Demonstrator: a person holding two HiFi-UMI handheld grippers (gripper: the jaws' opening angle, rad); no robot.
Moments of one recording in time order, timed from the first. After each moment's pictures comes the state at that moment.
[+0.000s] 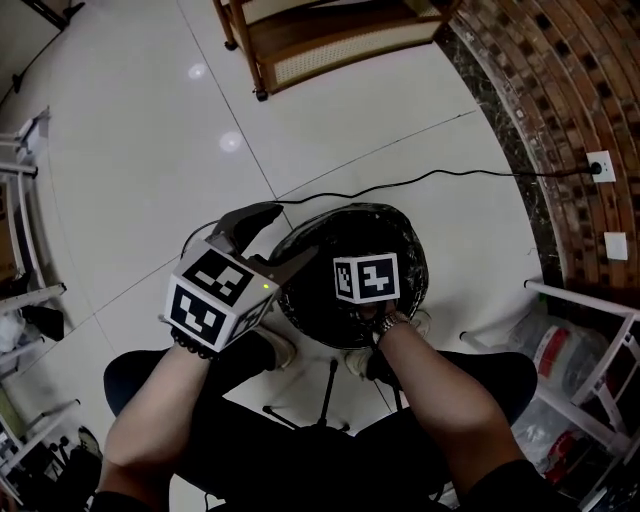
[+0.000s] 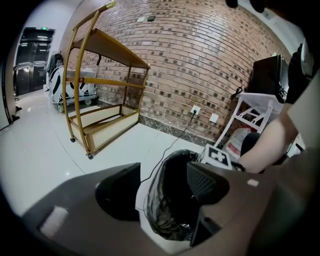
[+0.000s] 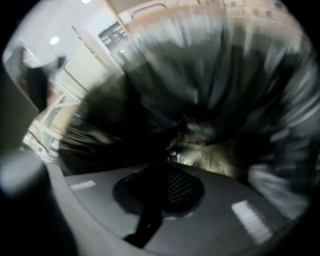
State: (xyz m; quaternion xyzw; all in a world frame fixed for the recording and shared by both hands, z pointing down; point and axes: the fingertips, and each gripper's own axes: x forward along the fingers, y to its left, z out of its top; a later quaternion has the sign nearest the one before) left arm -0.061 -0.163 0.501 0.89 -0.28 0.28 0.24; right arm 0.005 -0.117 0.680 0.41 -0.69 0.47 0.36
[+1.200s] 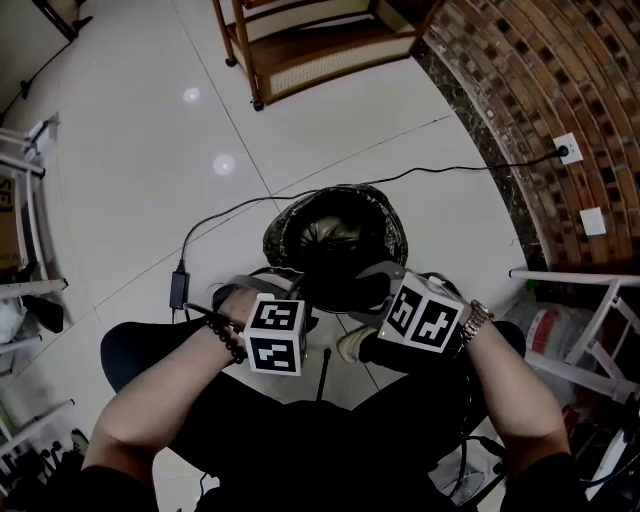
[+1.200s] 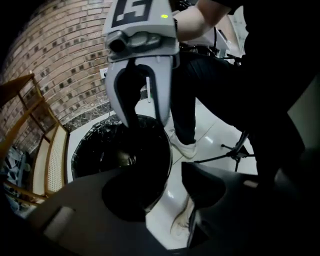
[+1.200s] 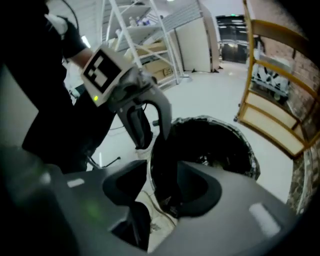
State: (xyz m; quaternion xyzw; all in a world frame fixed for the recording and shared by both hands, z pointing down) left arm -0.013 0.048 0.571 0.85 0.09 0.52 -0.04; right arm 0.020 0.018 0.523 0.02 -0.86 0.14 0.48
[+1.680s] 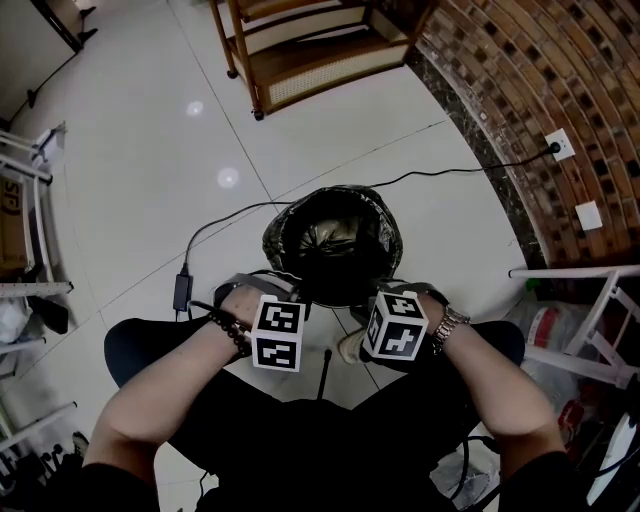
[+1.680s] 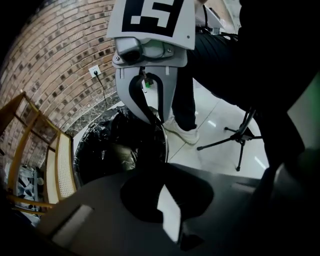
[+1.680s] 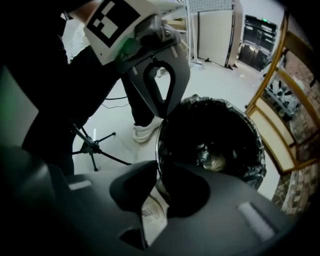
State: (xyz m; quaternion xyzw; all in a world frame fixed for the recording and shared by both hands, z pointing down) left arm -0.021 0.050 0.591 0.81 0.09 0.57 -0.12; right arm 0.037 0.052 0.571 -0.01 -0.82 0.04 0.57
